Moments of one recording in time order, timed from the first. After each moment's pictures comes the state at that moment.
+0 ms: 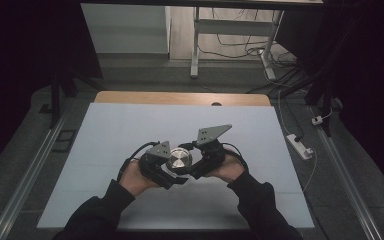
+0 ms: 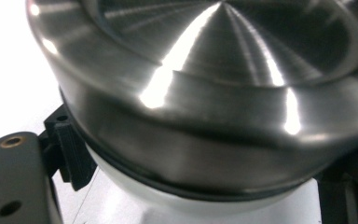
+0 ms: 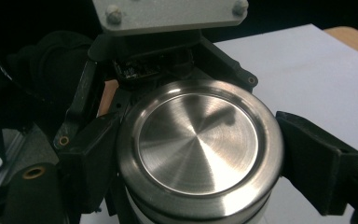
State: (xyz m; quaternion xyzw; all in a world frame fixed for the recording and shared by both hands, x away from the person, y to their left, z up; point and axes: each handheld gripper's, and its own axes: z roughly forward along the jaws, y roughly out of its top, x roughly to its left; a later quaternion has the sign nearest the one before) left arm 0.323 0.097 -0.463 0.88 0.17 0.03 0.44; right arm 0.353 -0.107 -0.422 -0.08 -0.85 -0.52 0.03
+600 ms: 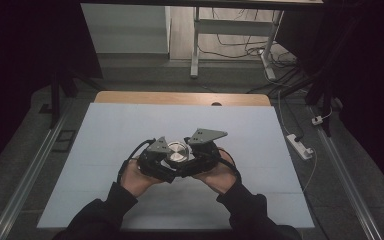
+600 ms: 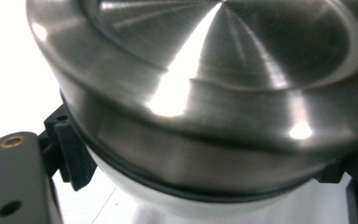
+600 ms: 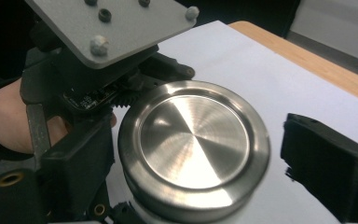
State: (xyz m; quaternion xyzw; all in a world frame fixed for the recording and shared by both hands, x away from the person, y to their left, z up) left arm 0.325 0.098 -0.462 0.86 0.25 0.08 0.43; right arm 0.329 -0.088 -0.414 -0.20 -0.84 -0.49 -0.11
